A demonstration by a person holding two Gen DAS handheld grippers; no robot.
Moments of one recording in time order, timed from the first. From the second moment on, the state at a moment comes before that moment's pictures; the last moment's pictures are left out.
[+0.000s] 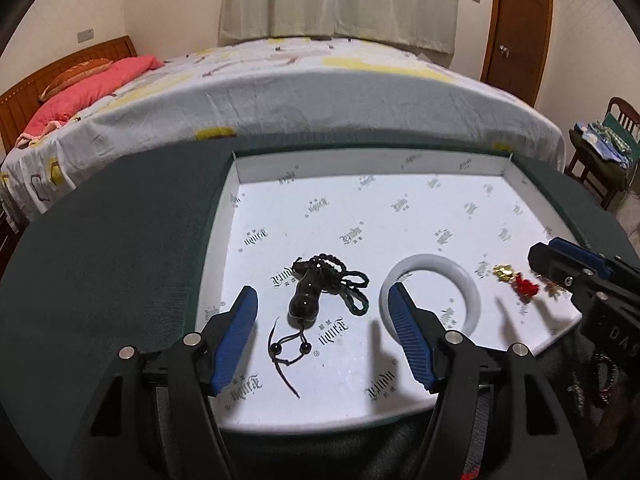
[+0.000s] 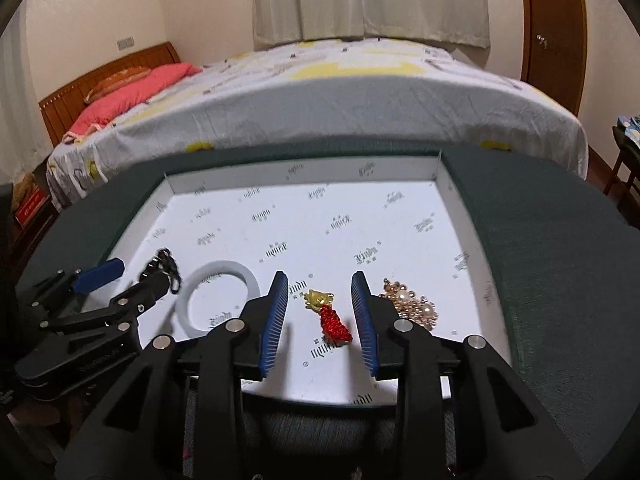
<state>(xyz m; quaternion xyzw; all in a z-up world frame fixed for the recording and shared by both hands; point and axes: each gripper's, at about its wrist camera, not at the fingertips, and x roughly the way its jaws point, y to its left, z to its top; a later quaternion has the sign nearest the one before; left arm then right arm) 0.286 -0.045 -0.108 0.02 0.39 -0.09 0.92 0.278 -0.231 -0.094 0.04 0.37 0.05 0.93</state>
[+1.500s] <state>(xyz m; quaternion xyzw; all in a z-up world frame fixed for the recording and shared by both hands) 0.145 -0.022 -0.113 0.03 0.38 -0.03 0.93 0.163 -0.200 -0.124 0.02 0.43 0.08 0.90</state>
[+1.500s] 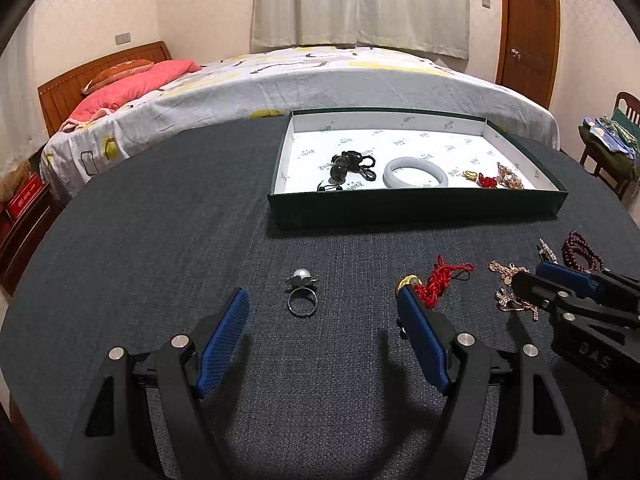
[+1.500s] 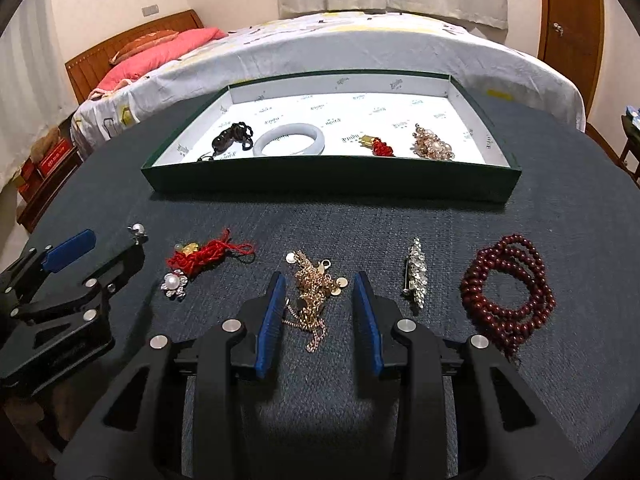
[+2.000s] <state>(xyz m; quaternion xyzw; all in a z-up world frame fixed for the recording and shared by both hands) 0.149 -0.023 -0.115 0.03 0.39 -0.05 0.92 0.161 -0.193 -0.123 0.00 0.44 0.10 0.89</state>
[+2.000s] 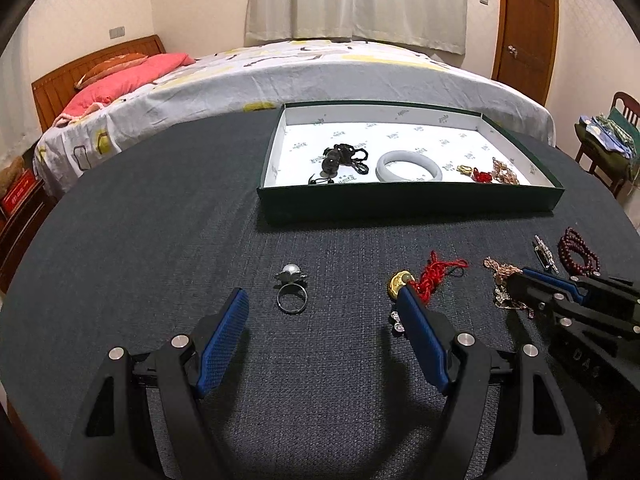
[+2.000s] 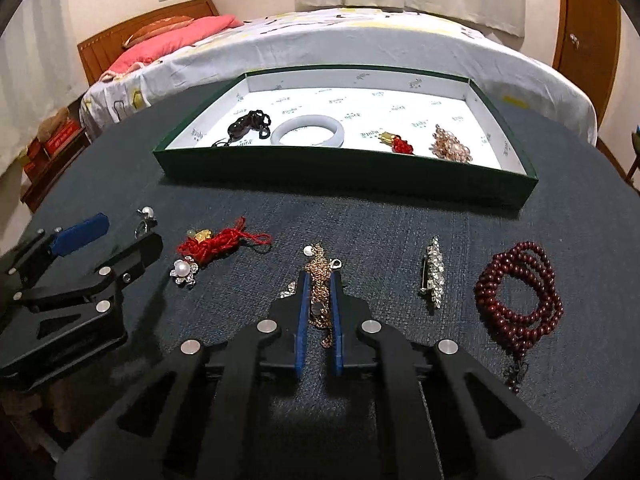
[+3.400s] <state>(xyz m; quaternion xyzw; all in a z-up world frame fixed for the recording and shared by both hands) 0.181 0.001 -0.127 0.02 0.43 -0.03 0.90 0.156 -0.214 -0.117 0.02 0.42 0.09 0.90</state>
